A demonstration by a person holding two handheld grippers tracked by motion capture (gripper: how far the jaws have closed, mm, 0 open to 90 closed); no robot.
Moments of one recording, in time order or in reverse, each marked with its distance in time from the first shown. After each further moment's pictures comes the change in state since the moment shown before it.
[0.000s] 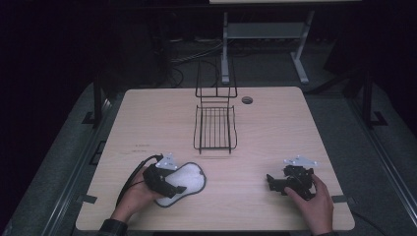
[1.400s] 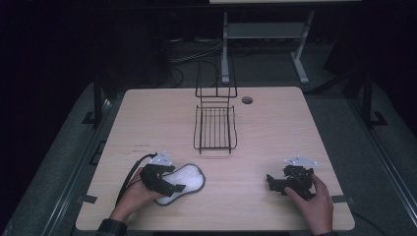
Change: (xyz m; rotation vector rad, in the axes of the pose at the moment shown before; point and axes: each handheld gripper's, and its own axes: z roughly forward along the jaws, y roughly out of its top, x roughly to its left) left arm 0.010 -0.012 0.003 -0.084 -0.030 -0.128; right arm 0.000 0.000 0.000 0.000 0.000 0.001
